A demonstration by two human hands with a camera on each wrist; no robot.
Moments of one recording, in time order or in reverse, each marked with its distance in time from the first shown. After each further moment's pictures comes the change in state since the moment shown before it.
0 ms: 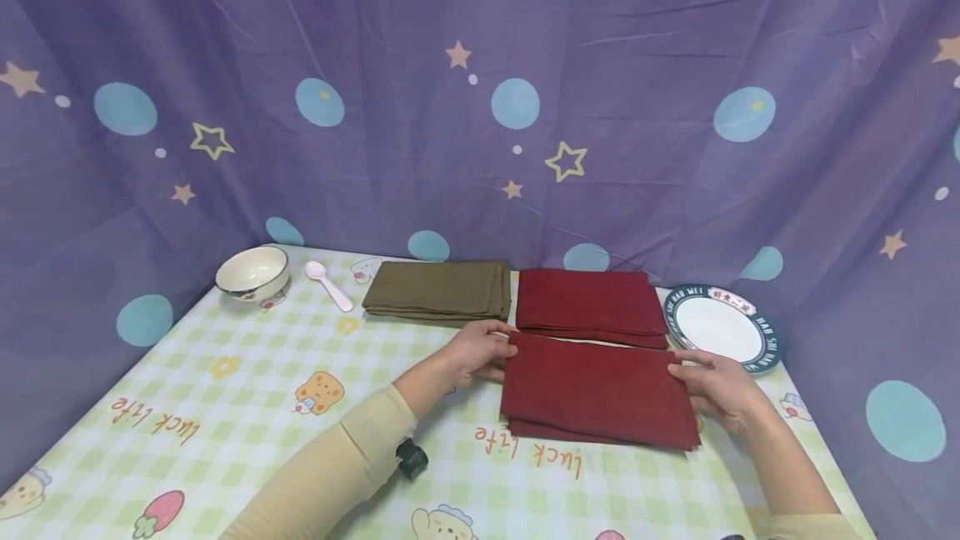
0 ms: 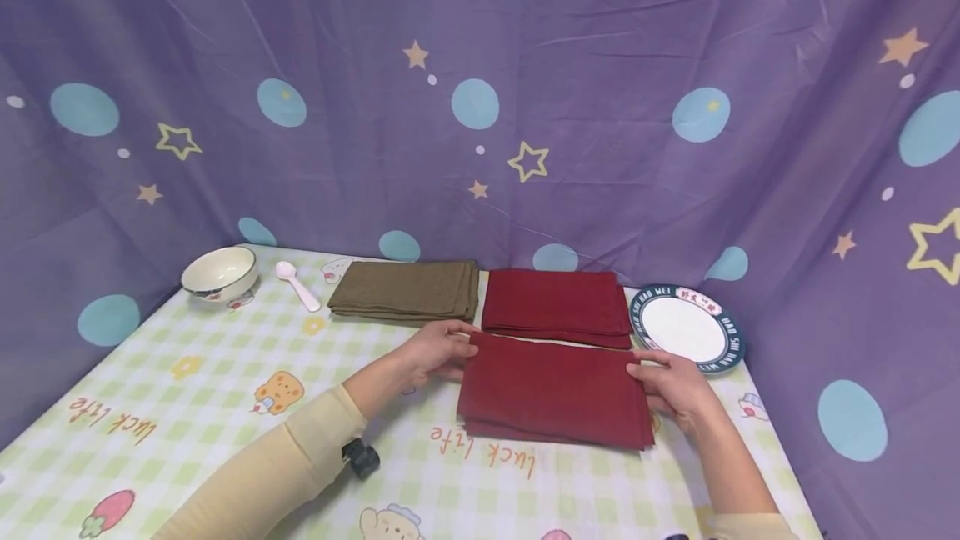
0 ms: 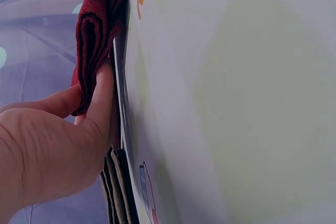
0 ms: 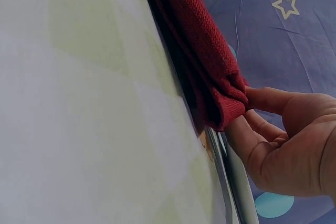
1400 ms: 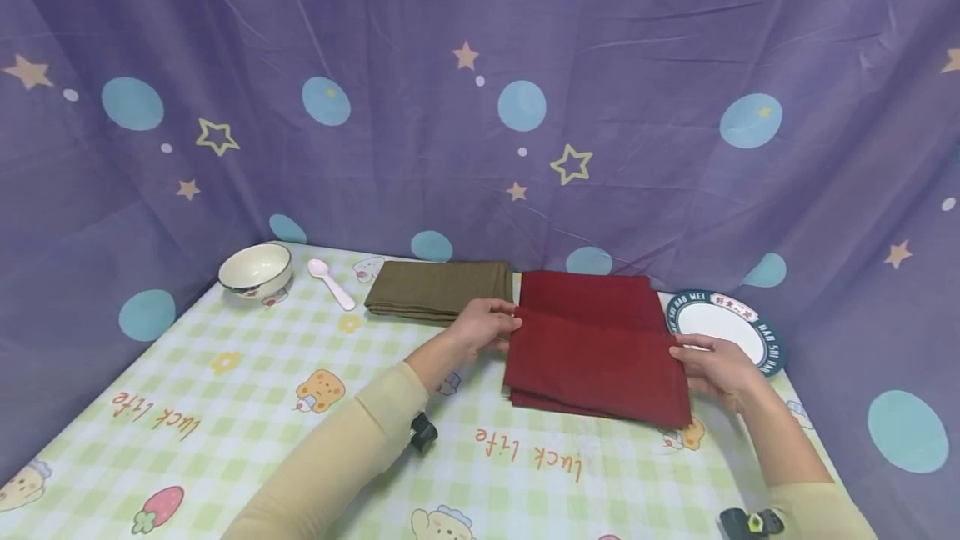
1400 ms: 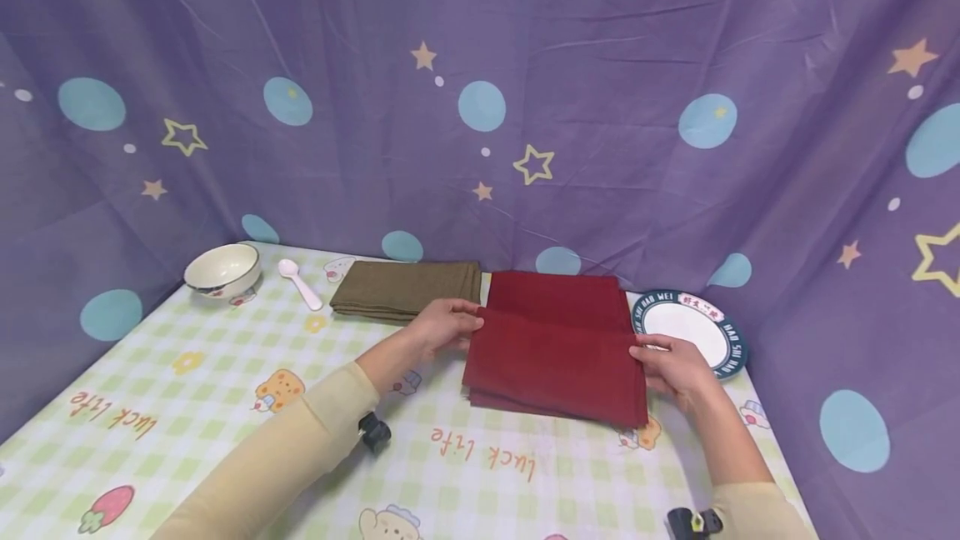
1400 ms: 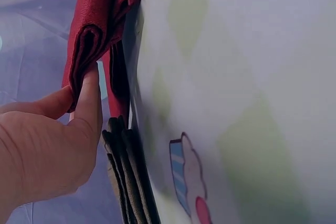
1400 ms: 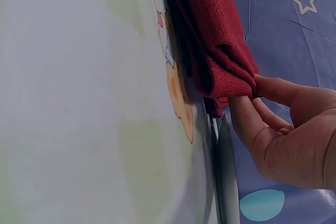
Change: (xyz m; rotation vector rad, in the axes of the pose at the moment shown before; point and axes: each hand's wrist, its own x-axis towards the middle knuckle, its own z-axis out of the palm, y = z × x) left_hand 0.024 0.020 -0.004 0.017 0.089 0.055; right_hand 0.024 -0.018 -0.012 -0.040 -0.012 -0.032
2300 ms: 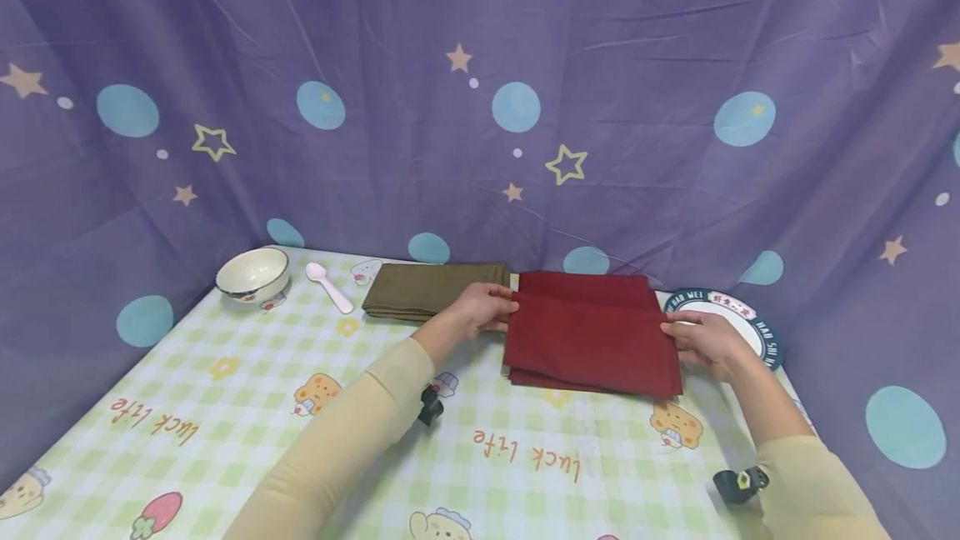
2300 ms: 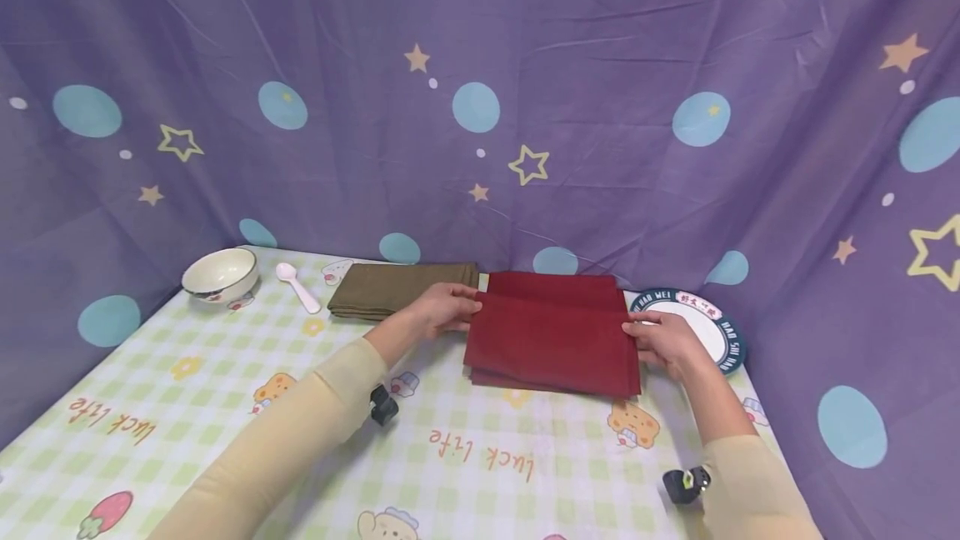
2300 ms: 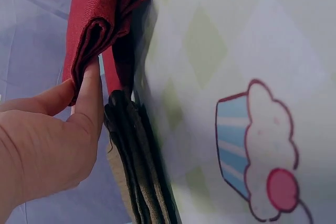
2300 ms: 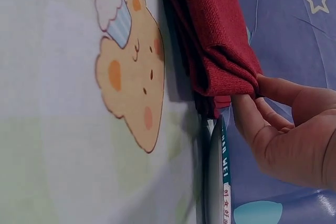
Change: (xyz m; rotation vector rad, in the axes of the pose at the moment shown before) left_hand 0.029 0.020 -0.007 0.018 0.008 -0.051; right_hand 0.030 -0.025 -0.001 -0.068 0.026 0.037
